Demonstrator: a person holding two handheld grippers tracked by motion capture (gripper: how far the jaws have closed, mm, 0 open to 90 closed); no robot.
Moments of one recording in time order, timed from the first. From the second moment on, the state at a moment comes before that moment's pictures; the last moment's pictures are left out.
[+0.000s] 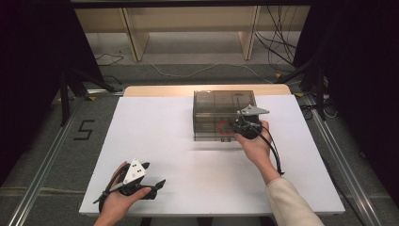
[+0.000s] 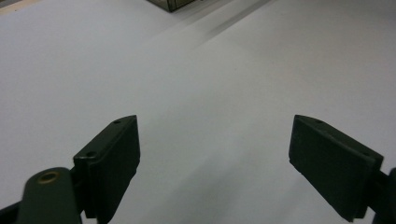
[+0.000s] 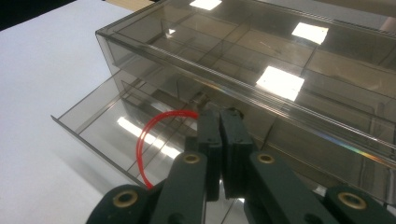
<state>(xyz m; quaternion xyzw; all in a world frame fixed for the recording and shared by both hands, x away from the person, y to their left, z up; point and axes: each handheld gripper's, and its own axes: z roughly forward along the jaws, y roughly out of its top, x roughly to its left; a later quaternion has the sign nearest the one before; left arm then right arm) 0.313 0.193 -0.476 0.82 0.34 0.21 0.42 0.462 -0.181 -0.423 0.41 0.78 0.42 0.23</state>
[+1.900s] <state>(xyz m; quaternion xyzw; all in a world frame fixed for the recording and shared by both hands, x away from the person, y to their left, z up) 0.312 0.193 -0.476 0.82 0.34 0.21 0.42 0.466 -0.173 -0.443 0.42 0.78 0.39 0.25</state>
